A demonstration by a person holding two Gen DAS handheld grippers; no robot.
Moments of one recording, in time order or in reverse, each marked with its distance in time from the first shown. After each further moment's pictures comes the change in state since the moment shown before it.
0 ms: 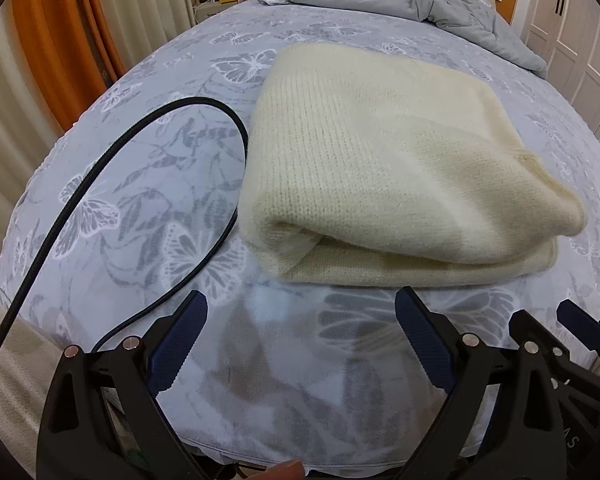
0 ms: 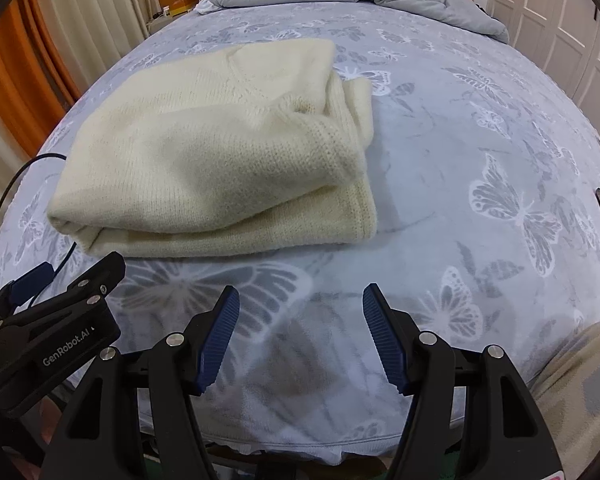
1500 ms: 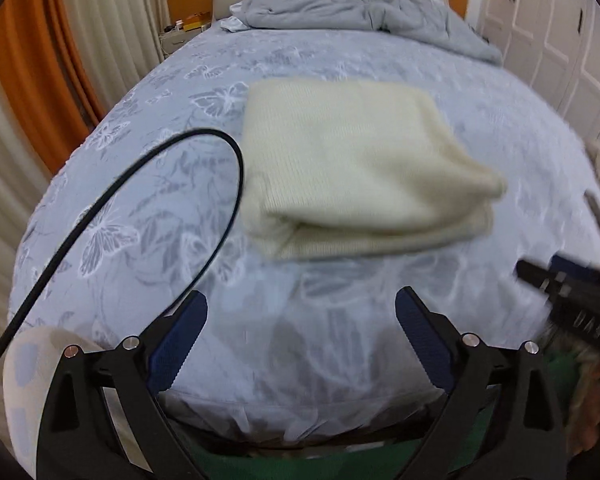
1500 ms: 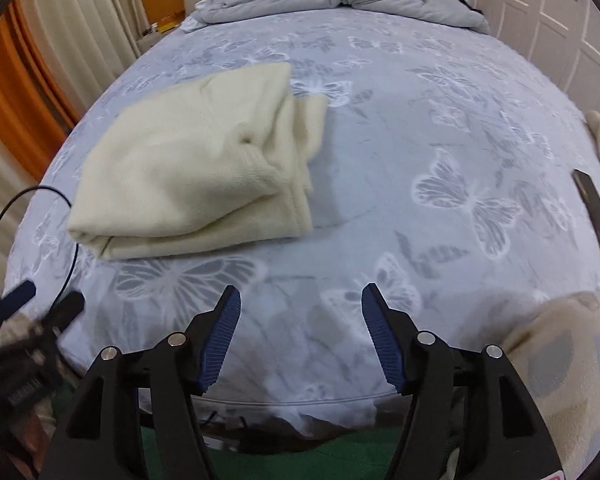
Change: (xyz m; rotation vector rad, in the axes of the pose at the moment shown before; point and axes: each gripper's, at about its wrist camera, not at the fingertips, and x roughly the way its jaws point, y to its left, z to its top) left arm -0.060 -0.003 -0.017 0.142 -0.059 -0.068; right arm -0.049 -0.048 -0.007 0.085 -0.041 -0.002
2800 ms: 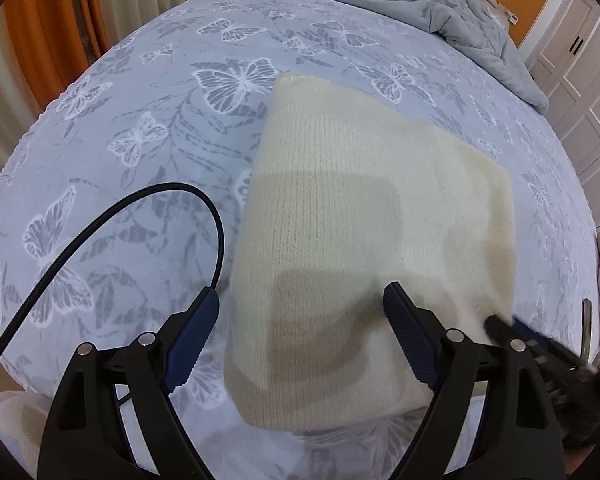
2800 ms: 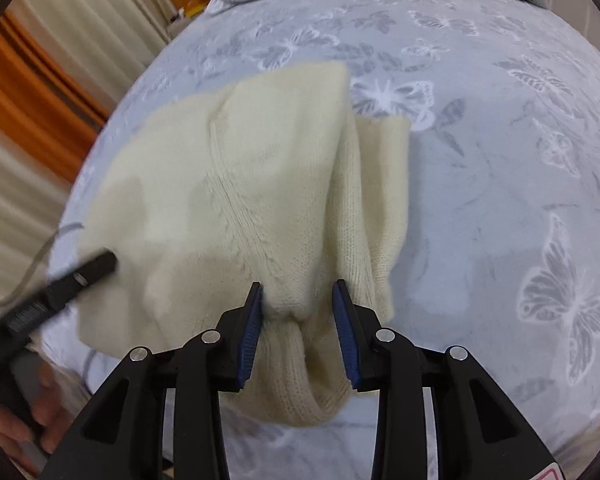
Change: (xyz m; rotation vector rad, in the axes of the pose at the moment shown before) left arm 0.085 0.048 0.103 -0.259 0.141 -0.073; right arm 0.061 0.029 0.102 0.028 0.117 0.257
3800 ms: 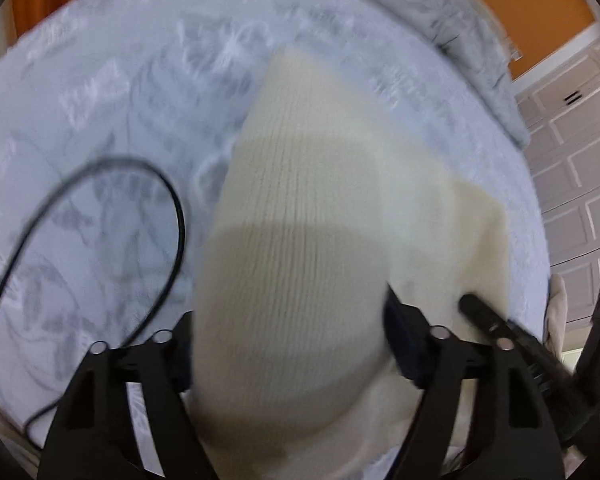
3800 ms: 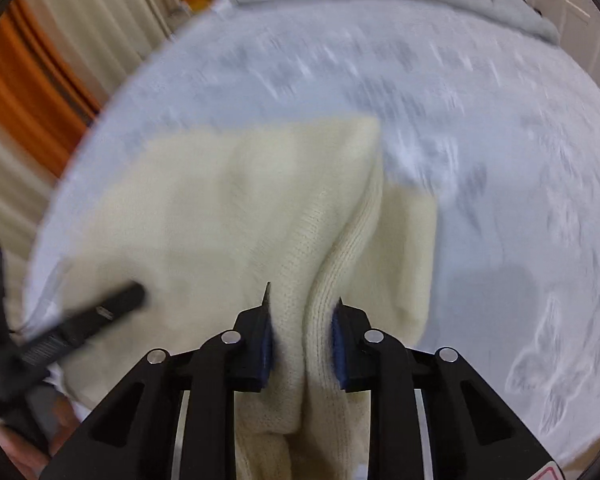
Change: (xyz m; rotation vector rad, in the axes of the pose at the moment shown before) left arm 0.029 0.012 0.025 -0.167 0.038 -0.220; right arm 0.006 0.034 0.058 -0.124 -0.059 -0.028
